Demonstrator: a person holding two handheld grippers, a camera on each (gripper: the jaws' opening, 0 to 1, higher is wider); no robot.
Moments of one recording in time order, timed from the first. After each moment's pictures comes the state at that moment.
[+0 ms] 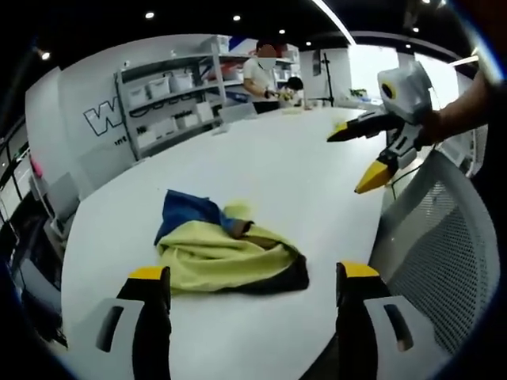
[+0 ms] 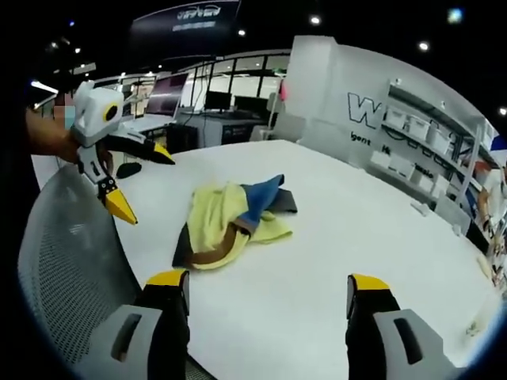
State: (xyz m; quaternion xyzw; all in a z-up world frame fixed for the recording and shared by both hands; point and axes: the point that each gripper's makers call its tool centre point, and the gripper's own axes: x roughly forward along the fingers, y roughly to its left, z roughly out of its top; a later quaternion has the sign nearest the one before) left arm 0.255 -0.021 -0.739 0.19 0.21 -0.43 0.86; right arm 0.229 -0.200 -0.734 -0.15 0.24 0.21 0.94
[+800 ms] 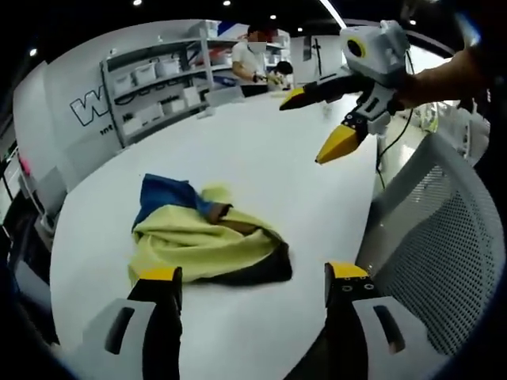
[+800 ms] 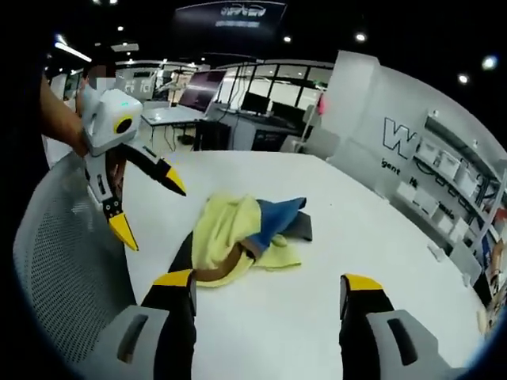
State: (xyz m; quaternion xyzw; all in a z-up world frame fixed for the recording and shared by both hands) left arm 0.241 -0.036 -0.770 0.21 0.26 -0.45 0.83; right arm 0.265 -0.177 -0.719 -0.22 0.20 0.30 0.91
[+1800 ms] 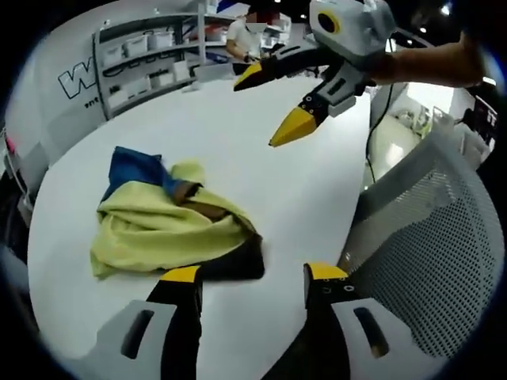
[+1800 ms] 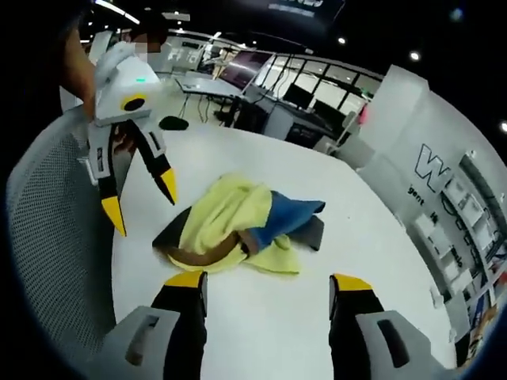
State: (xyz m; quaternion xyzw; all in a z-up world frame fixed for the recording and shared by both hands) left arm 0.226 -0.060 -0.802 0.19 0.33 -0.47 0.79; right arm 0.297 -0.171 -0.737 -0.33 0.20 0.37 0.84
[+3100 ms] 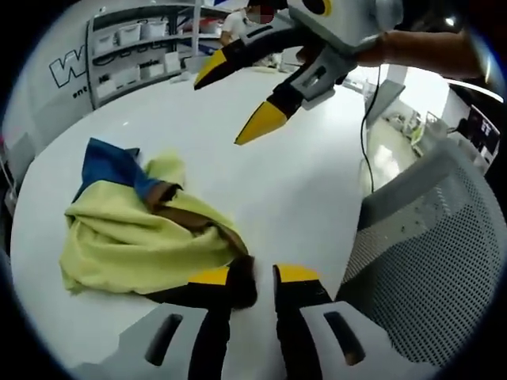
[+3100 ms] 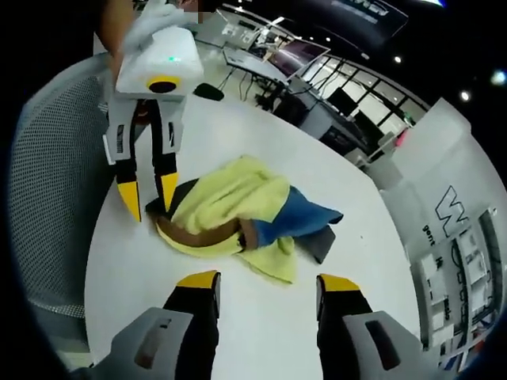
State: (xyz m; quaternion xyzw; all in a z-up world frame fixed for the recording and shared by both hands) left arm 0.236 -0.091 -0.824 0.17 0.35 -0.50 0.77; right arm 0.317 -0.163 -0.754 -0.44 0.19 0.43 0.77
